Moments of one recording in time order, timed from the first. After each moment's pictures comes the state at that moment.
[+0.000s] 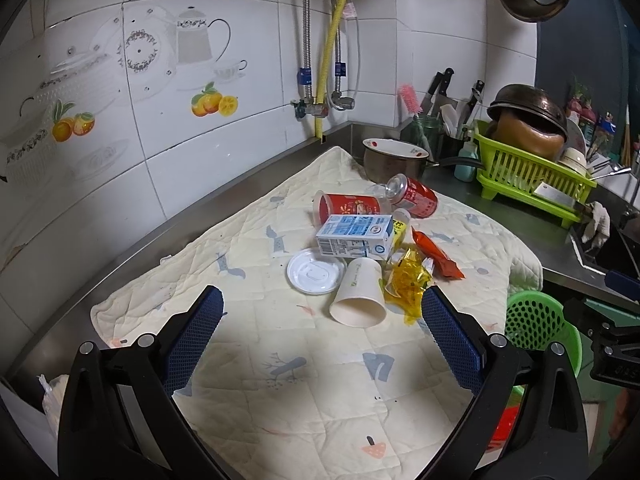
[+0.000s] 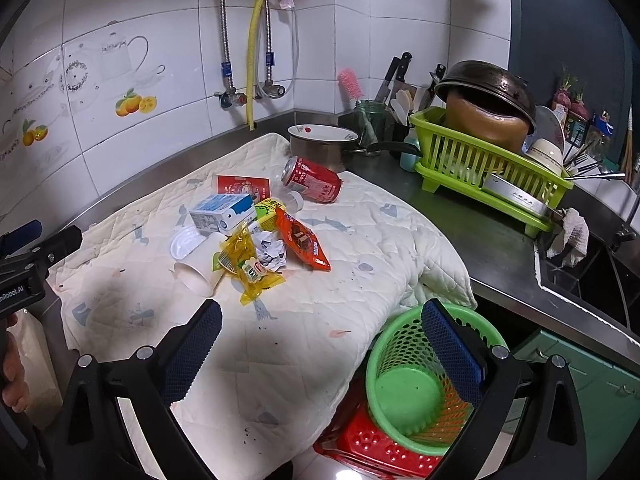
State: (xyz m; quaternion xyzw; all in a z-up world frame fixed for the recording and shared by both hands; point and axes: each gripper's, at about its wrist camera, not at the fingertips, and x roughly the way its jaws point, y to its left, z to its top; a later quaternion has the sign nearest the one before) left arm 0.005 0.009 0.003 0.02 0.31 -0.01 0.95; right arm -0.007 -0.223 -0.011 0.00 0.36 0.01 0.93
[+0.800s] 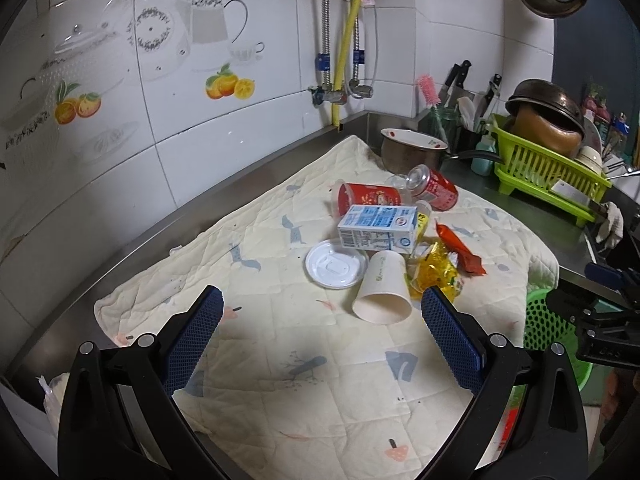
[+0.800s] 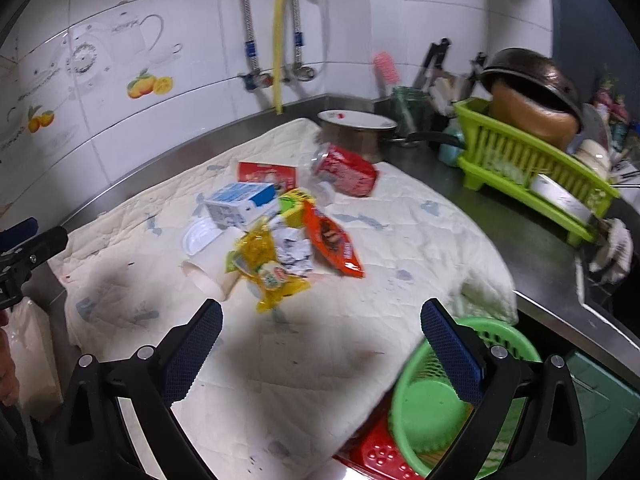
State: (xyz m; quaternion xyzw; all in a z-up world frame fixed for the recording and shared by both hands) left arm 0.022 0.028 -0.012 0.01 0.32 0.01 0.95; right arm 0.046 -0.214 -0.045 0.00 0.38 0.08 0.92
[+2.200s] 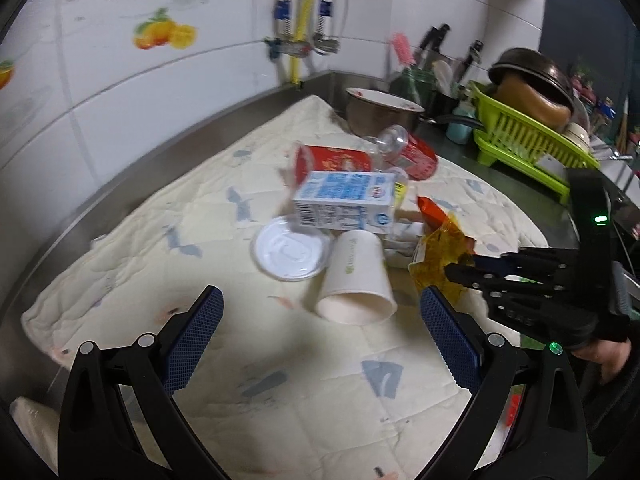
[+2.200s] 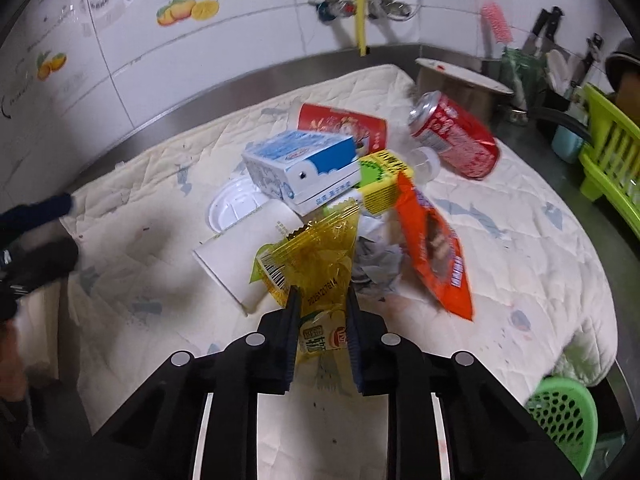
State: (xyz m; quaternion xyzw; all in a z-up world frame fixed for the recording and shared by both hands) left arm 0.092 0.009 -0.066 0.00 0.38 -0.07 0.92; right arm 0.150 -0.171 -0.116 -0.02 0.44 0.22 0.87
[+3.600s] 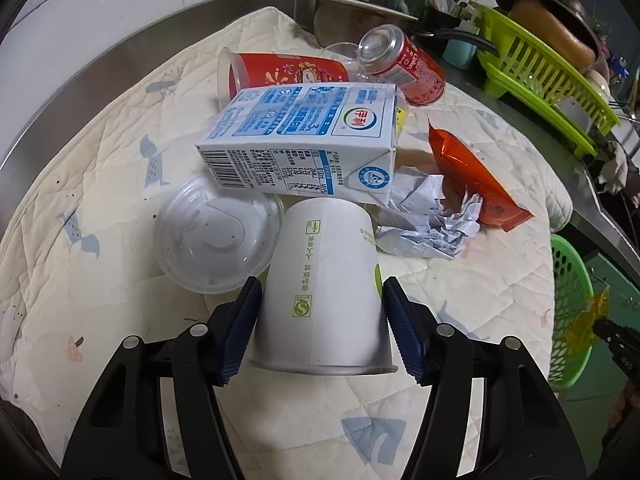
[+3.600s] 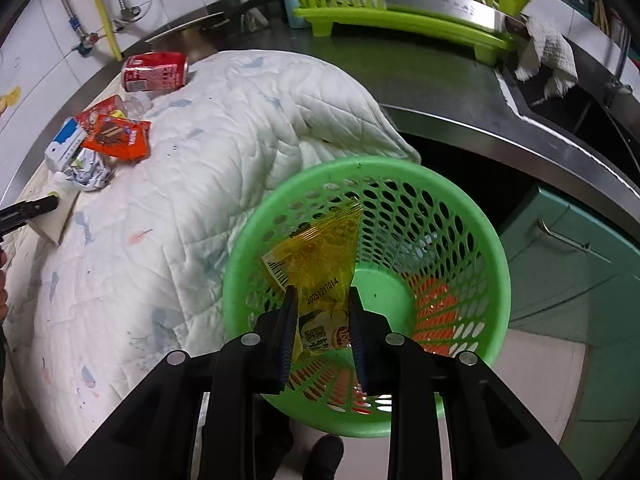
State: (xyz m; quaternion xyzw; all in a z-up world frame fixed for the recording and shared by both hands) left arm 0.185 -0.029 -0.152 0.01 0.50 -0.11 0.86; right arm 0.018 -0.393 -0.179 0.11 0.51 -0.07 0.85
